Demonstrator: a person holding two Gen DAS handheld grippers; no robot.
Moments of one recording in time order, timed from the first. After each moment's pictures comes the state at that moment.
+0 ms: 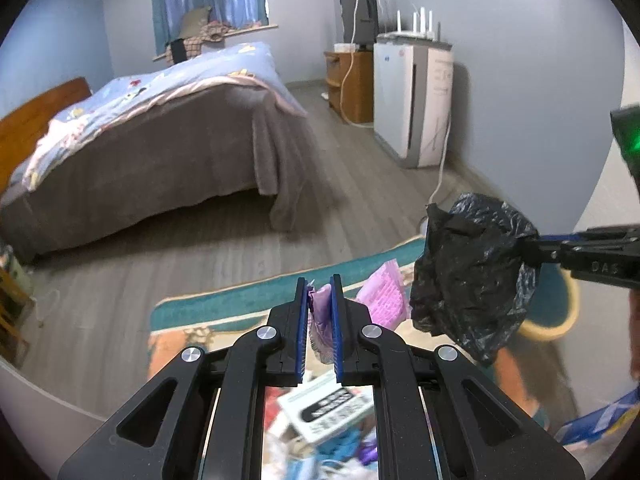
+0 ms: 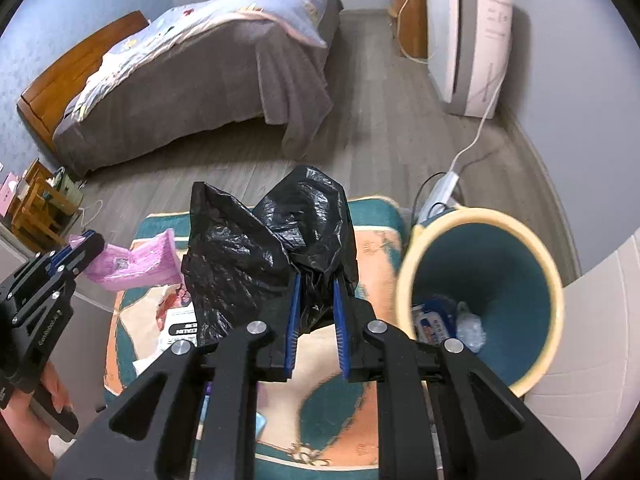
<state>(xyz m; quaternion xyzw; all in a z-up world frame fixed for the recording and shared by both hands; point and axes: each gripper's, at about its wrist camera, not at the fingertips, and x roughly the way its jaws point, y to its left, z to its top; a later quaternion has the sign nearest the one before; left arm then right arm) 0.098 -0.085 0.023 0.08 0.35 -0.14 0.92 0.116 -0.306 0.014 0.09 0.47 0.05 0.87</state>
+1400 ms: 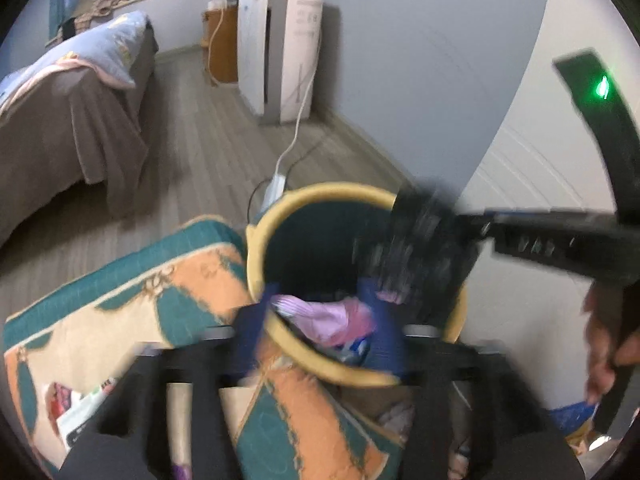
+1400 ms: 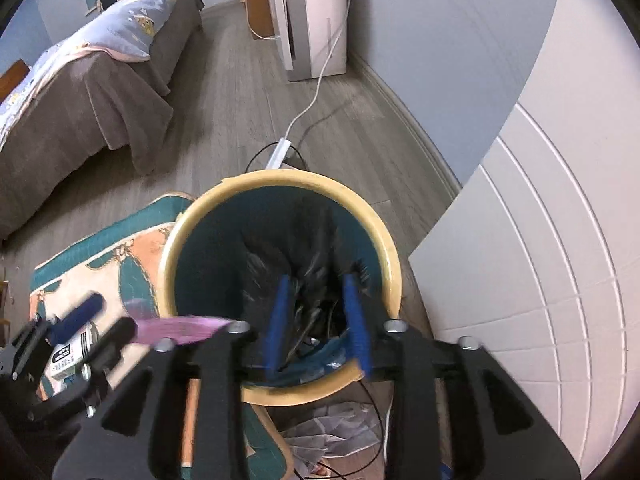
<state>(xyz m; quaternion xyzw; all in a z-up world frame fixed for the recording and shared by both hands) 0.101 -0.304 -0.046 0.08 0.41 -0.31 0.85 0.082 -0.491 -0.035 0.13 0.51 -0.15 0.84</state>
